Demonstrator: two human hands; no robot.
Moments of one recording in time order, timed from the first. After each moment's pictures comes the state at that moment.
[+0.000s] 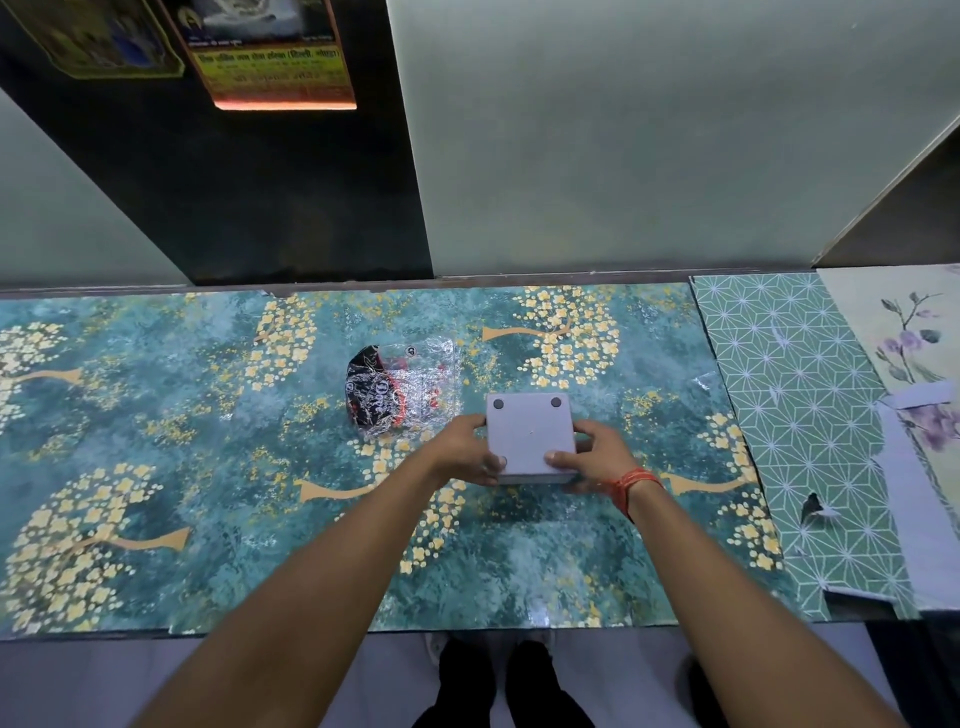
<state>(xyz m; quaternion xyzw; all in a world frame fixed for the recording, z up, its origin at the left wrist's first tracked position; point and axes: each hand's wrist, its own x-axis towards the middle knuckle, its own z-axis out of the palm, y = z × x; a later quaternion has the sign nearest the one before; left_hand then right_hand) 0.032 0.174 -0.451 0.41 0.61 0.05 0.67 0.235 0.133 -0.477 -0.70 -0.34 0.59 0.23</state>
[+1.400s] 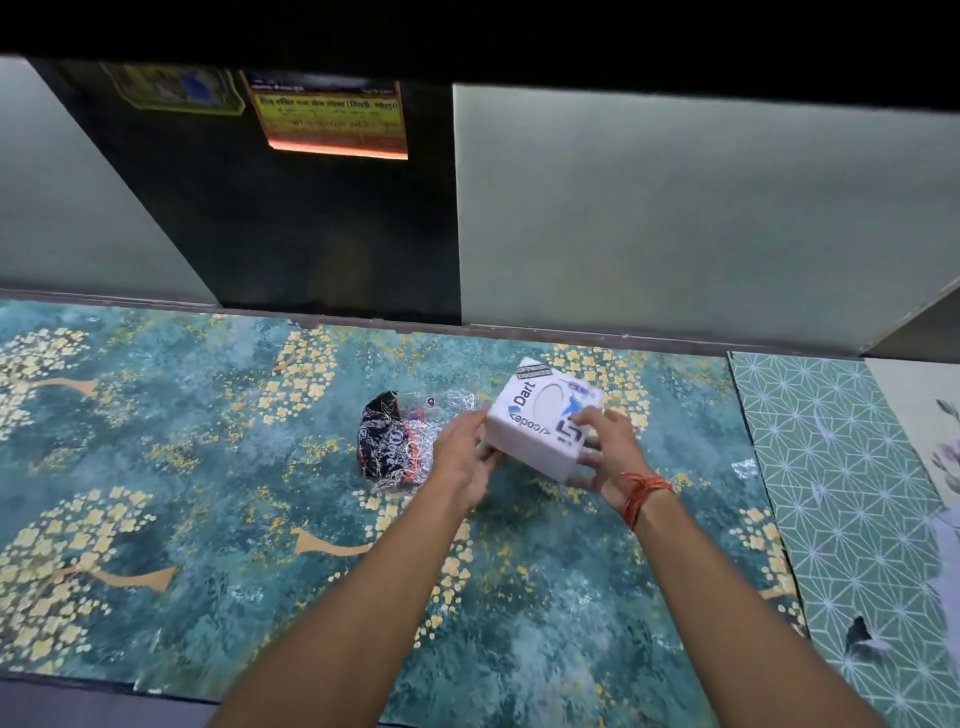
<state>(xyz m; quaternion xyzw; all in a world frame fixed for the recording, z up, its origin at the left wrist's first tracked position) 0.038 0.236 -0.465 0.05 0.55 0.45 0.70 0.219 0.229 -0.443 -0.64 -0.19 0.64 0.39</state>
